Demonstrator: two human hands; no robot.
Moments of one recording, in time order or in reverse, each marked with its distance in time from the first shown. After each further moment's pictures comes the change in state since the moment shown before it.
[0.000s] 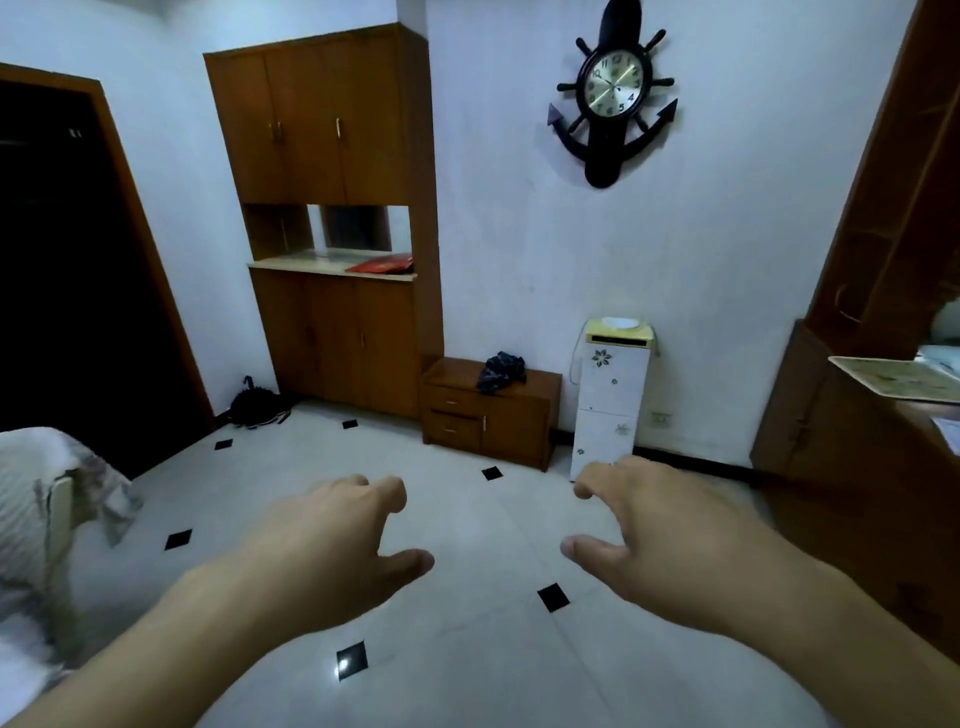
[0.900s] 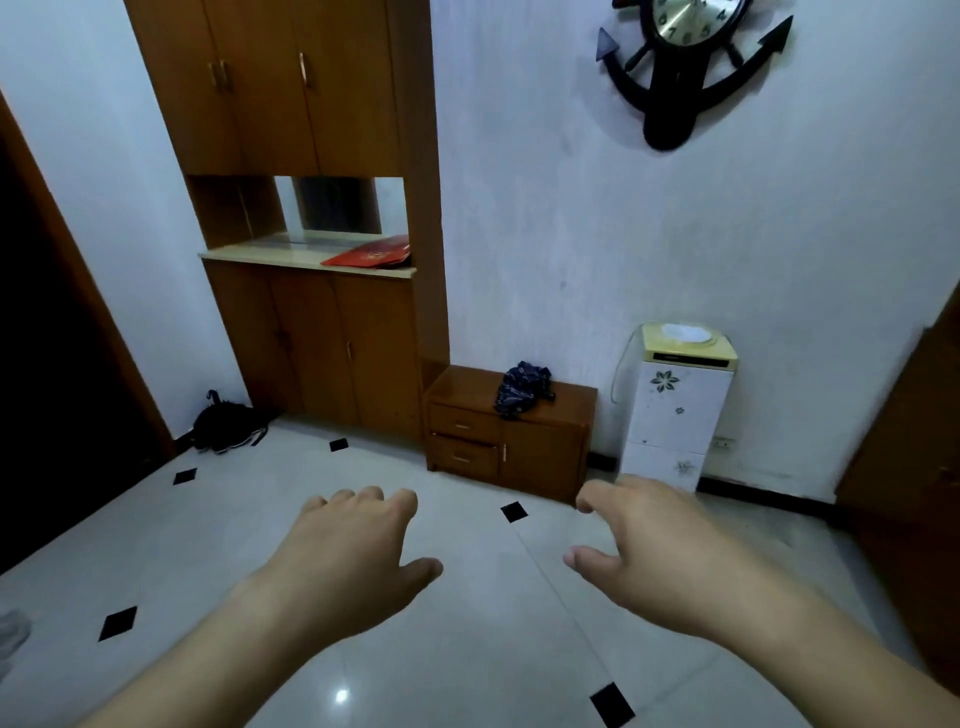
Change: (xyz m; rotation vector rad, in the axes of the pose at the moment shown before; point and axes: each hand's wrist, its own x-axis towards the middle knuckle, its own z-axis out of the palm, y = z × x) left_hand 0.493 -0.182 0.059 0.083 -0.019 0.023; right_hand 0.512 0.039 0.098 0.009 -0.075 0.051
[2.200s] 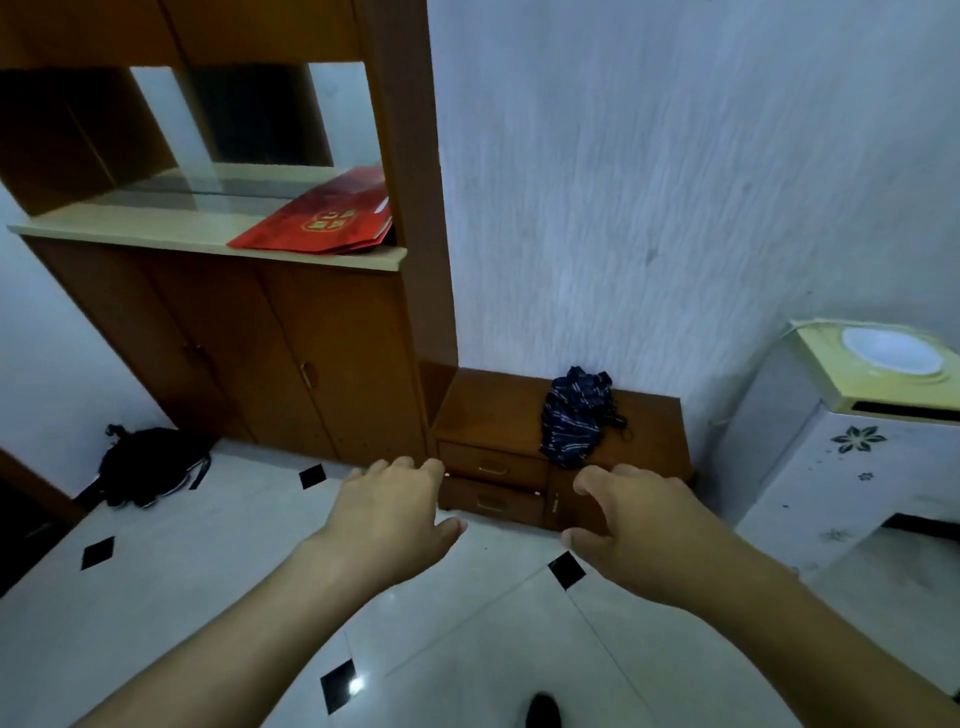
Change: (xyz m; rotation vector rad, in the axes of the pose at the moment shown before) left_hand 0.746 -0.259 0.098 -0.106 -0.129 0.113; right_hand 0.764 0.038 0.105 0.100 -0.184 0.140
